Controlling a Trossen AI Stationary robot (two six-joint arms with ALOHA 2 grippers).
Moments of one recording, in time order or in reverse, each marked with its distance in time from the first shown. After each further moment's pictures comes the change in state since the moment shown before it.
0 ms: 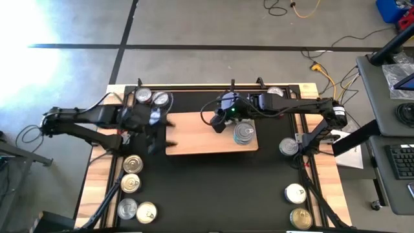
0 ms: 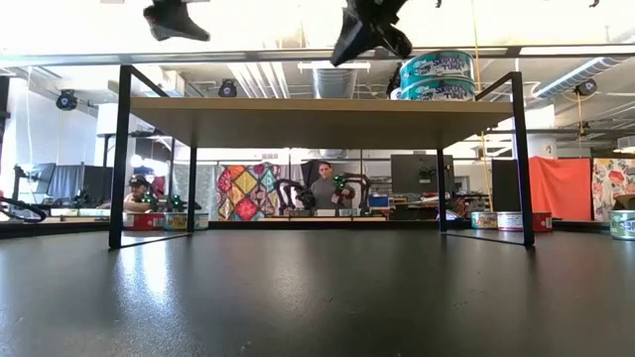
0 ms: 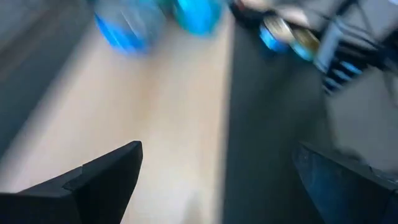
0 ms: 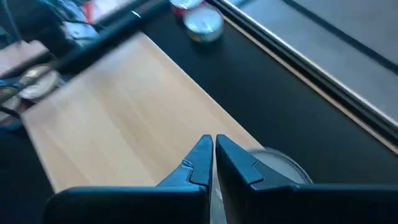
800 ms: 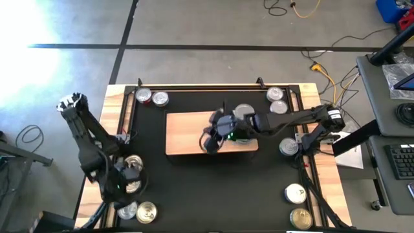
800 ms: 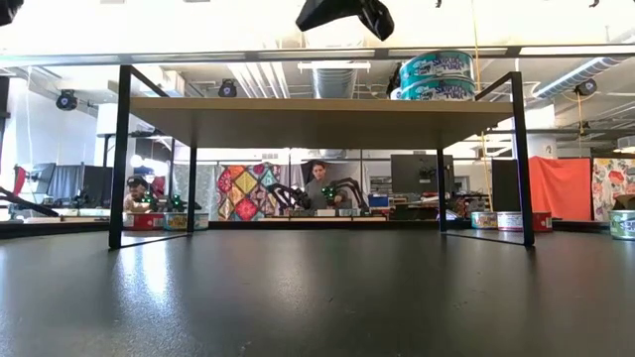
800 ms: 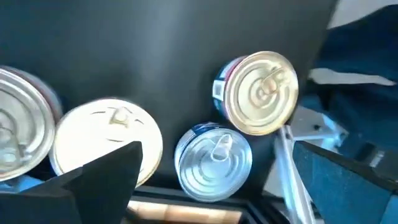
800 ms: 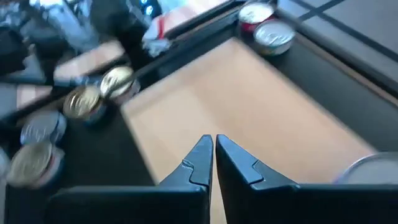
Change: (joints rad) left arm -0.951 0.143 -0.179 -0.206 -0.013 -1.047; right arm 0.204 0.053 -0.004 0.158 0.052 0.057
